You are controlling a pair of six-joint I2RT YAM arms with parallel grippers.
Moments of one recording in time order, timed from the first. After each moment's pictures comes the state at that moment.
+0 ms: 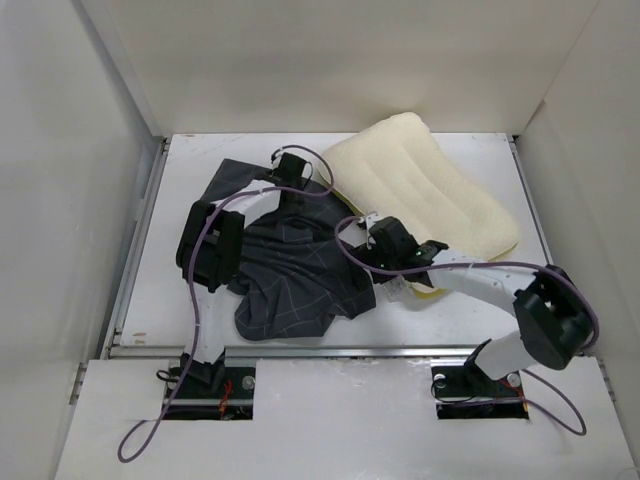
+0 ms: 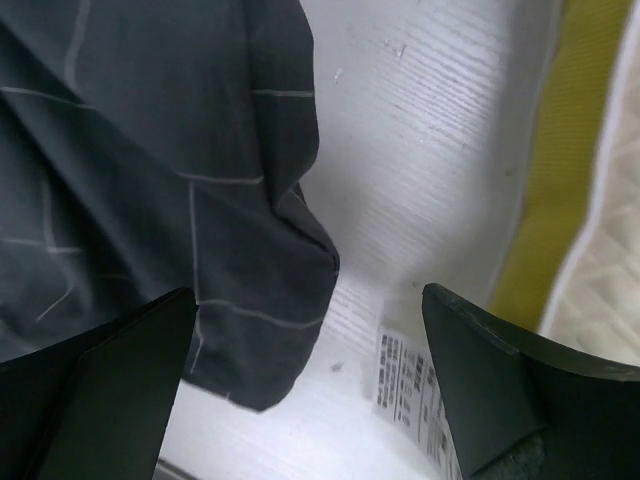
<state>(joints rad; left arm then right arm) -0.41 2.07 1.51 -0.45 -0.32 -0.43 0.73 1.43 0.85 -0.31 0.01 0.25</state>
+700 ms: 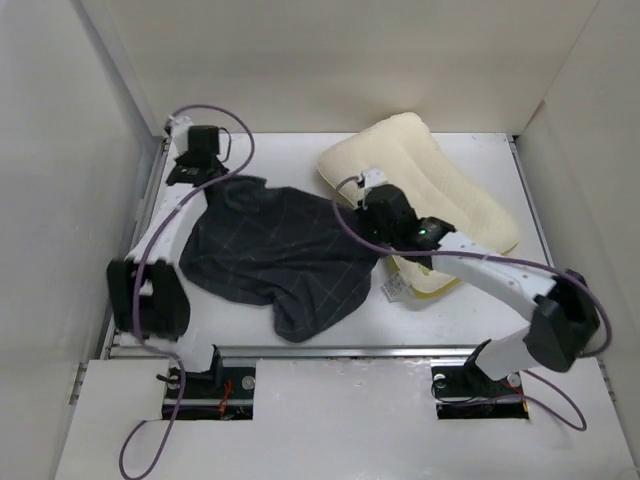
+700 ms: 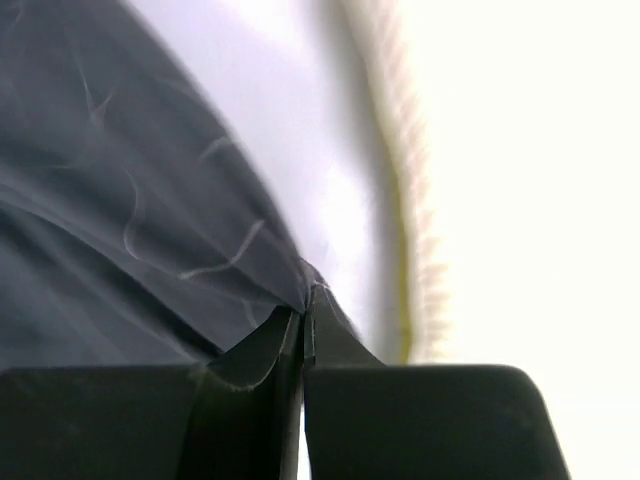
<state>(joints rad) -0.12 1.70 1.38 -0.43 -0.41 -0.54 0.75 1.51 1.09 -0.29 0.26 0.20</state>
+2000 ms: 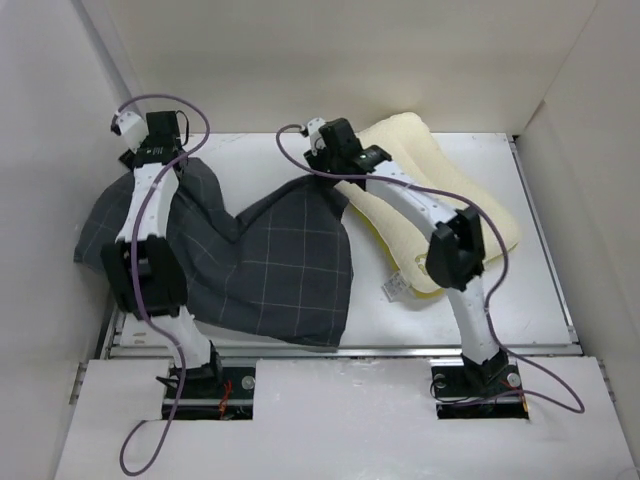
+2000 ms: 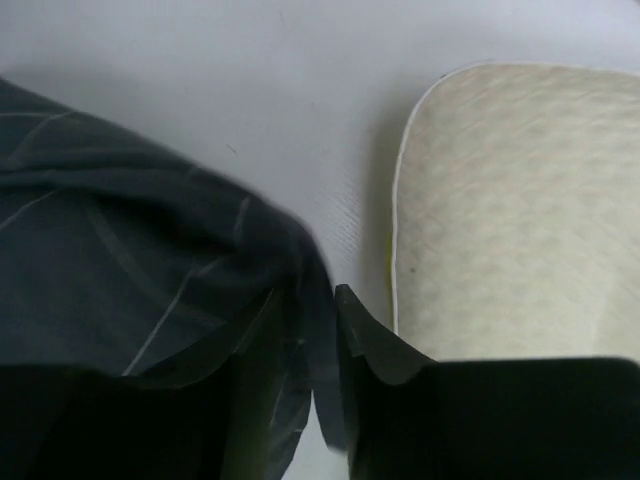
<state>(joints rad) 0.09 1.67 1.59 -0.54 -0.65 -0.60 0.64 2.16 2.10 -0.57 0.01 -0.08</state>
